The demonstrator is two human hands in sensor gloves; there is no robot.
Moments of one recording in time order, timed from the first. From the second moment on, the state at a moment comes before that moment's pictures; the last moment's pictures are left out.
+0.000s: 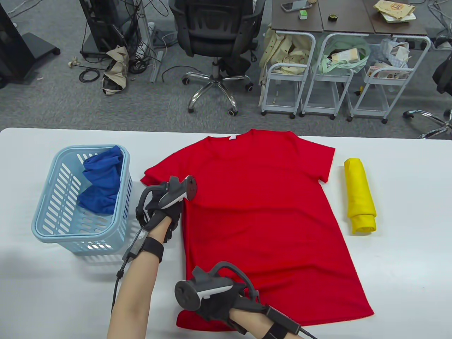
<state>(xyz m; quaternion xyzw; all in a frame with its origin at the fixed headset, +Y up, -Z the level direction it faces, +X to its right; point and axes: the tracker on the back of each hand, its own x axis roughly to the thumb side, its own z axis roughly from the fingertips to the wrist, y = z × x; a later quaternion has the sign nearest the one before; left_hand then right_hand) -0.175 -0.764 -0.459 -0.11 0.01 -0.11 0.99 -0.059 -0.753 -0.217 -0.42 -0.26 -0.87 0.05</state>
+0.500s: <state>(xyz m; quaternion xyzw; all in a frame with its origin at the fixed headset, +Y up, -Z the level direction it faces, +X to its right) -0.190 -0.702 -0.451 -0.03 0.12 0.04 0.99 -0.031 -0.673 -0.224 -0.45 -0.19 -0.85 -0.17</state>
